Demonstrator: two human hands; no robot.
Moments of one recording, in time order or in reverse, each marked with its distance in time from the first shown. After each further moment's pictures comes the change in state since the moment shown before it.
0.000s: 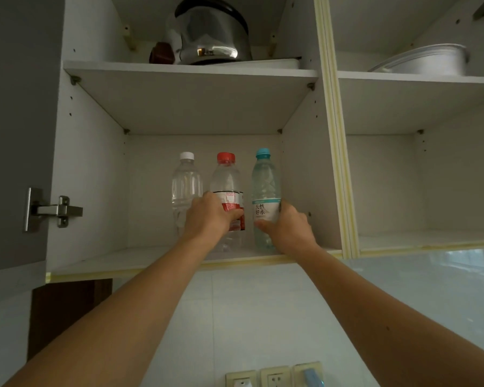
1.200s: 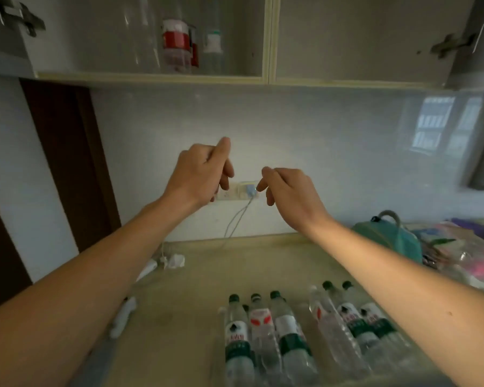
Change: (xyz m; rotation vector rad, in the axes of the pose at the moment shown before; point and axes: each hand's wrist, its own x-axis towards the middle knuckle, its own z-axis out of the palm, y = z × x) left_hand -0.333 0.054 -0.026 -0.422 -0.305 0.029; right_hand -0.311 0.085 -0.157 0.137 -0.253 0.022
